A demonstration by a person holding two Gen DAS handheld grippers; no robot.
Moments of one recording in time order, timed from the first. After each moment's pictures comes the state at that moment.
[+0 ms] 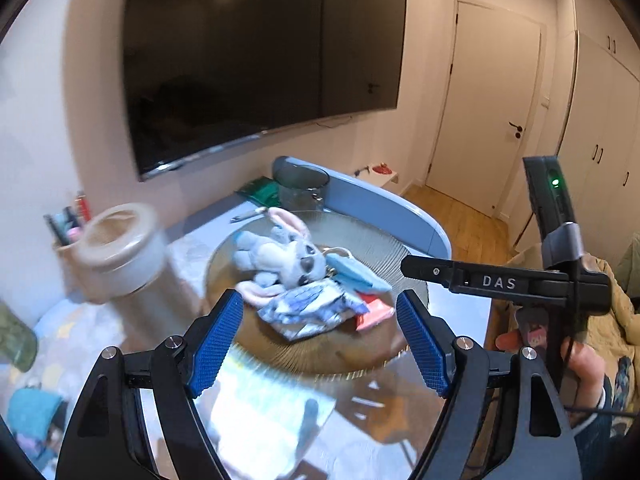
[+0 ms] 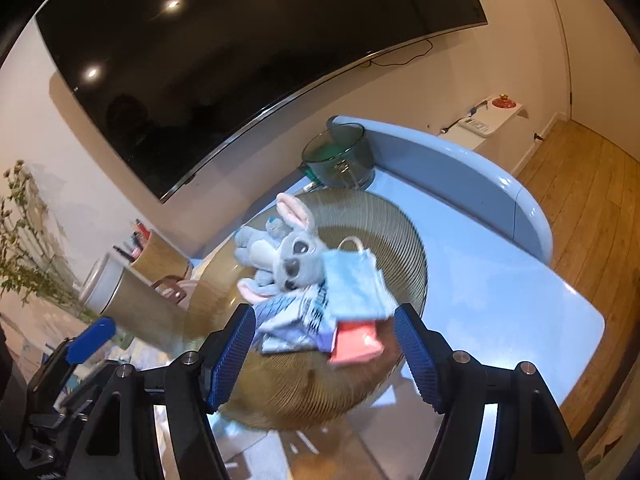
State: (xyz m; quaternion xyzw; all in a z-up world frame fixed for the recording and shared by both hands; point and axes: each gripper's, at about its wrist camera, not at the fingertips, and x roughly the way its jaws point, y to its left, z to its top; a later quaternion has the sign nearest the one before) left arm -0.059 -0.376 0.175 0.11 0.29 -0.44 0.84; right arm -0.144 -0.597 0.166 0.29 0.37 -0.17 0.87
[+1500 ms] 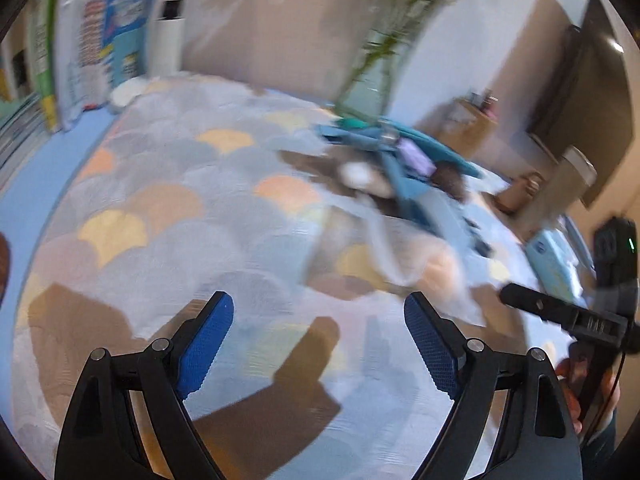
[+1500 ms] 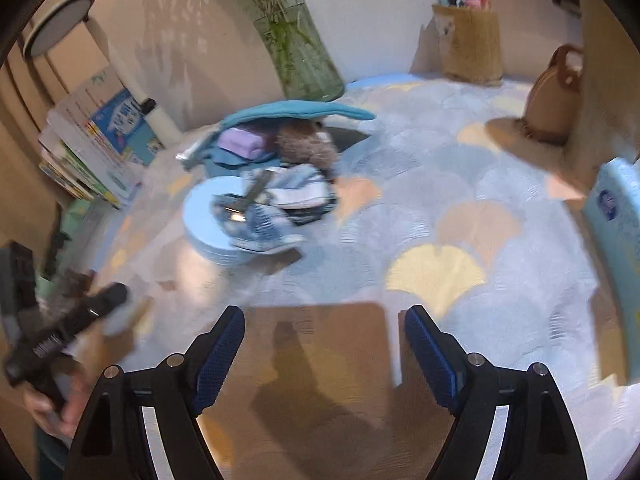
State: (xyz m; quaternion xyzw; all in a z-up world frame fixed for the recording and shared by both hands) left arm -0.056 0.063 0.027 -0.12 0.42 -0.14 0.89; right arm -0.040 -0.206 0.051 0.13 0.51 0.15 0.84
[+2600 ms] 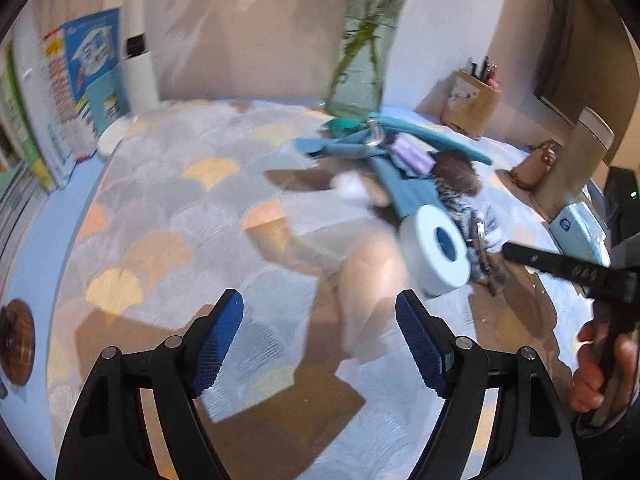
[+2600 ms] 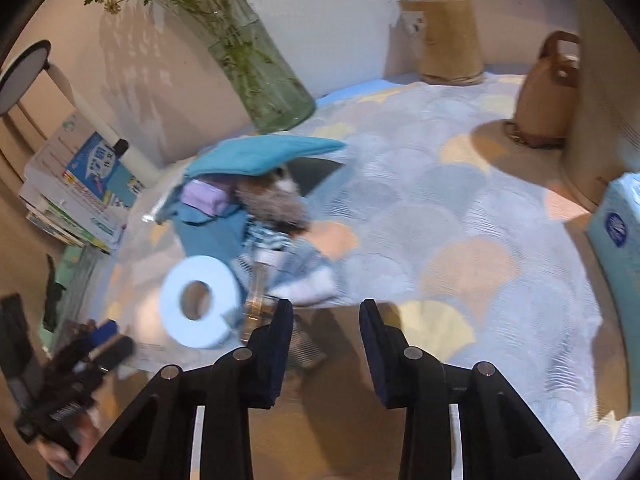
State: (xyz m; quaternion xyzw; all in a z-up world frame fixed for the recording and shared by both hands) left arm -0.022 0.042 0.036 -0.02 0.43 -0.11 0.90; right arm -0.006 -0.222 0.043 0.16 0.50 0.09 0.84
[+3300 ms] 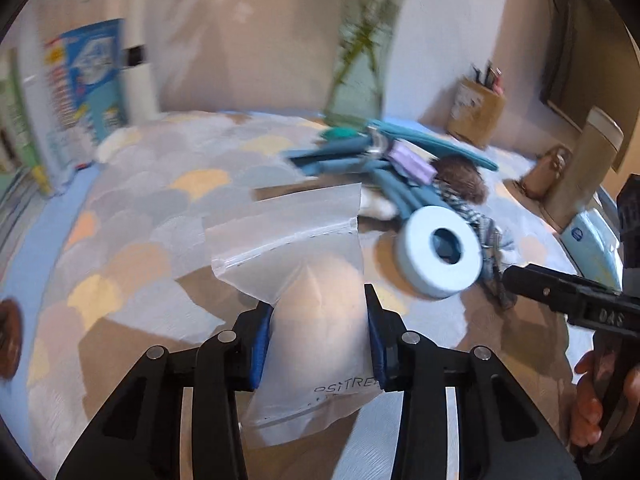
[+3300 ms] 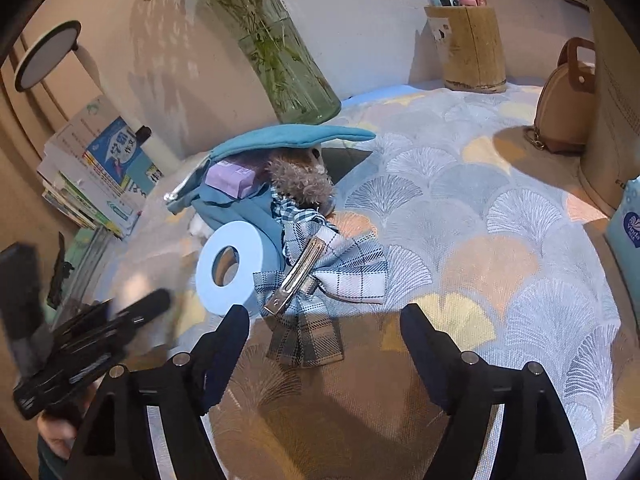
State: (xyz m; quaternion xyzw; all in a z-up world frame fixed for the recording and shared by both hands) left arm -0.027 0.035 0.026 -0.03 0.40 -0.08 0.91; right arm -0.014 -0.214 0.036 0.14 0.48 0.13 0.86
